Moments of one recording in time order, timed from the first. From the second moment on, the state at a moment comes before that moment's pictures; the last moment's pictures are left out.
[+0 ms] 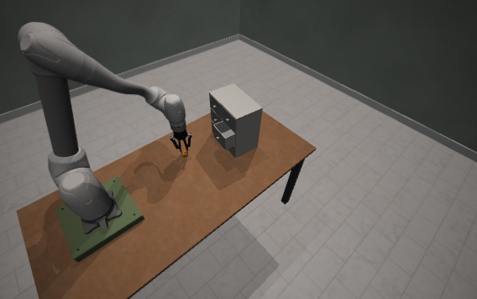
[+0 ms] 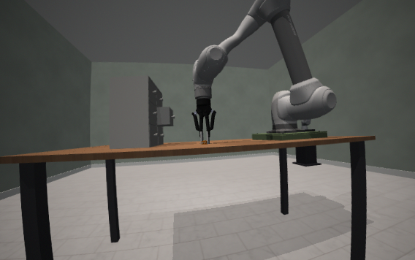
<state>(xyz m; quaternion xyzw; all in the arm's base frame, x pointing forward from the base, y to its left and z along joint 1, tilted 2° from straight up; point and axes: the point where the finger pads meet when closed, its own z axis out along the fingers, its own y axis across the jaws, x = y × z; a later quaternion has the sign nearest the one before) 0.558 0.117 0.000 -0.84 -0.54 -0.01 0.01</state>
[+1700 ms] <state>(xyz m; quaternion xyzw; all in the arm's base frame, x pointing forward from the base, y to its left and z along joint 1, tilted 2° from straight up) 0.602 0.011 0.099 -1.00 0.02 -0.01 0.02</state>
